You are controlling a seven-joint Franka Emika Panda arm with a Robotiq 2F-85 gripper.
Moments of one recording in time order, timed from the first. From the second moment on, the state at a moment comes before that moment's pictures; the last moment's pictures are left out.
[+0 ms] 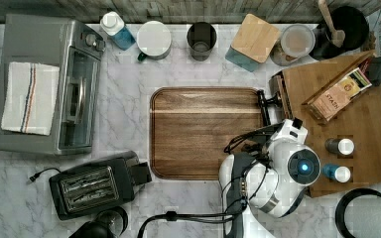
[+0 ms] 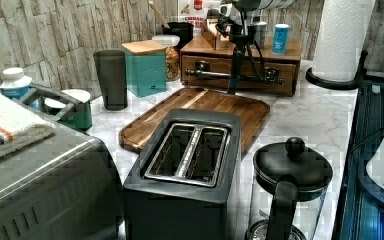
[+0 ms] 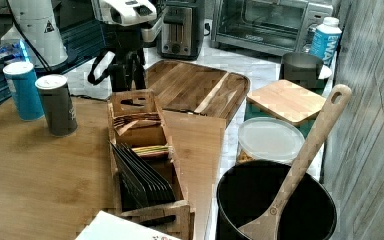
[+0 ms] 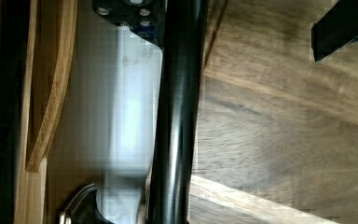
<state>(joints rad) -0.20 0.13 -0.18 -2.49 0.17 1.12 -1.62</state>
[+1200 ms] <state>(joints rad) 0.01 0.04 -0.03 -2.66 0.30 1.22 -1.34</state>
